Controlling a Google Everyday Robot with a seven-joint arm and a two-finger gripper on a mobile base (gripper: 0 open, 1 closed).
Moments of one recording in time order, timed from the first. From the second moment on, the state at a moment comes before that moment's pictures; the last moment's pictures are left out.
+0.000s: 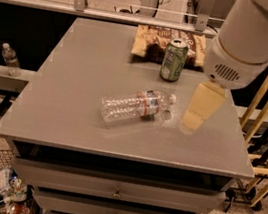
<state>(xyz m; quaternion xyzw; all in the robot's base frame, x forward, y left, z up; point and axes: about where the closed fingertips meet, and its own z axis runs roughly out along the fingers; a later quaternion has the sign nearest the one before) 0.467 -0.147 0.949 -0.52 0.84 -0.08 0.13</state>
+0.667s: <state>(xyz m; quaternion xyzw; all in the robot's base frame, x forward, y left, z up) 0.477 -0.142 0.944 -0.45 0.88 -0.07 0.13</state>
